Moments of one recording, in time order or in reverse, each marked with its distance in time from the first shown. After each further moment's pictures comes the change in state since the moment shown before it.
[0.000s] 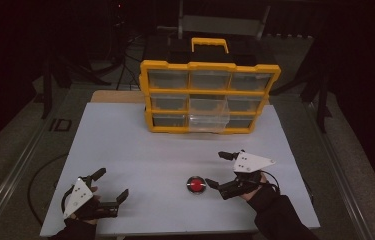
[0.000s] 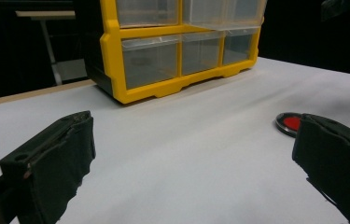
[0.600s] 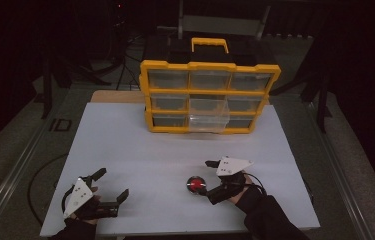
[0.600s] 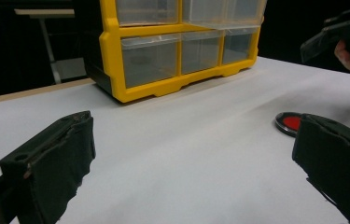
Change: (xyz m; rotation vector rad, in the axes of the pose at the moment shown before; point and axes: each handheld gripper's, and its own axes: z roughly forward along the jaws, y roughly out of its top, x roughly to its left) left arm 0.000 0.000 0.000 0.003 -0.006 -0.002; right arm 0.008 -0.021 0.041 0.106 0.103 0.027
